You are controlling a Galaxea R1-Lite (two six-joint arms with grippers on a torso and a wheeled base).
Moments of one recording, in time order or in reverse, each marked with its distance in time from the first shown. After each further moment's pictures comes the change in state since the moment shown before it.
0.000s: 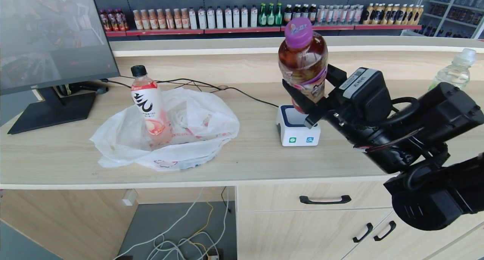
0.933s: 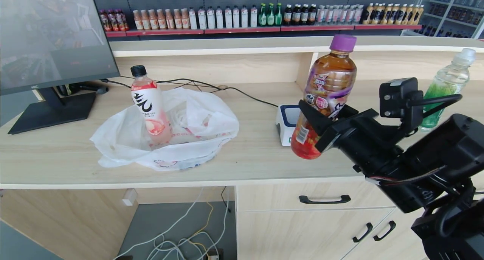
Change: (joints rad) left arm 0.000 0.000 0.000 0.000 0.000 0.000; right arm 0.066 -0.083 0.251 0.003 -0.298 0.636
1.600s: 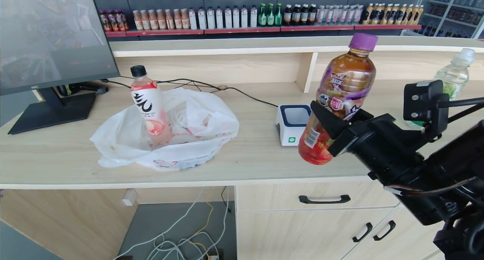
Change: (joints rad) left arm 0.000 0.000 0.000 0.000 0.000 -0.001; right arm 0.016 -0.074 0.067 -0.001 -0.040 0.051
